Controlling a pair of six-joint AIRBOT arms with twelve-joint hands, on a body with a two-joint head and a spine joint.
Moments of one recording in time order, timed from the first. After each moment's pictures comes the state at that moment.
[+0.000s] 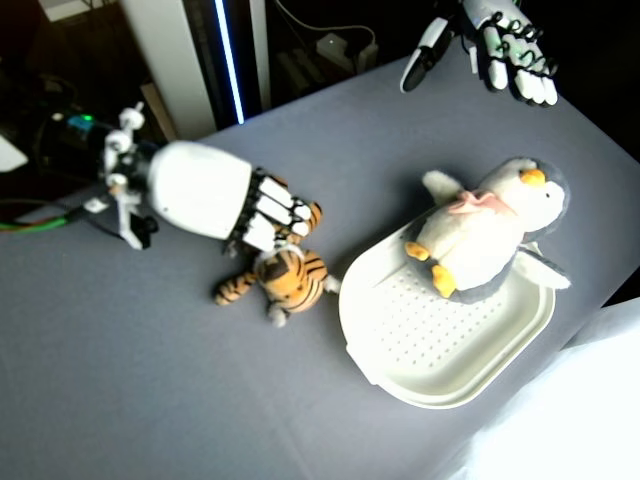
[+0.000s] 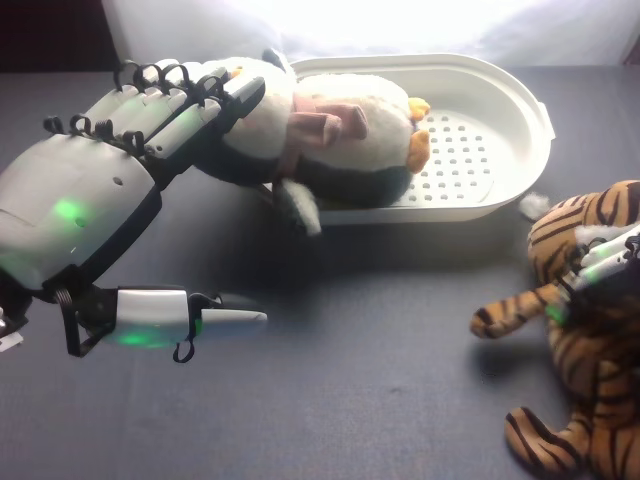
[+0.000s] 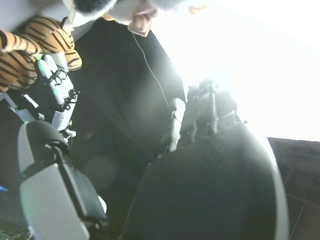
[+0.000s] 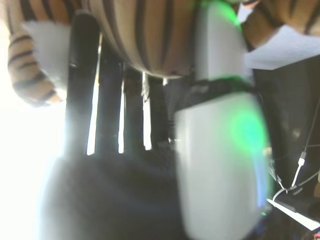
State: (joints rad) left arm 1.01 -0.75 0.86 -0.21 -1.21 1.00; right arm -1.17 -0.83 1.04 -0.19 0.87 -0.66
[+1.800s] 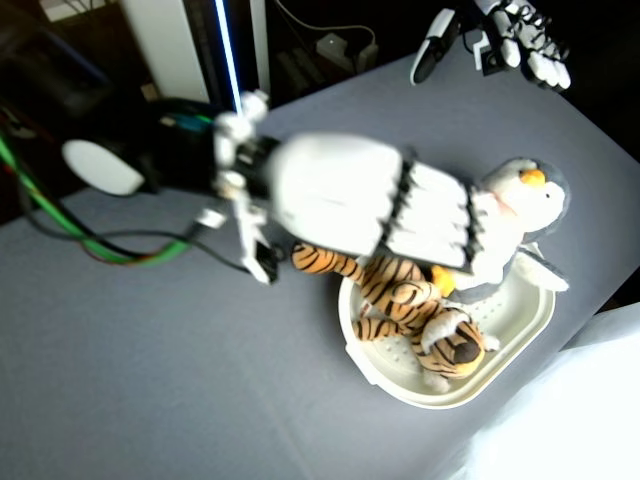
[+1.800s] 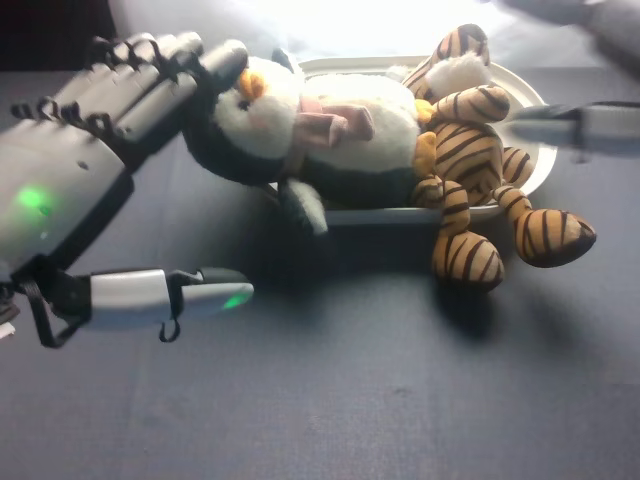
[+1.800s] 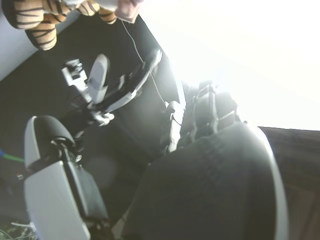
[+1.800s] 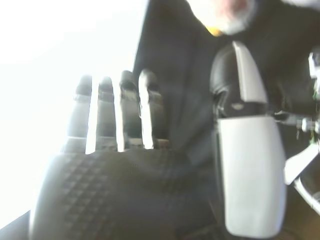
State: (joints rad) left arm 1.04 -0.73 0.86 -0.23 -1.36 0.95; right arm -0.87 -0.89 1.17 0.09 1.11 -0.69
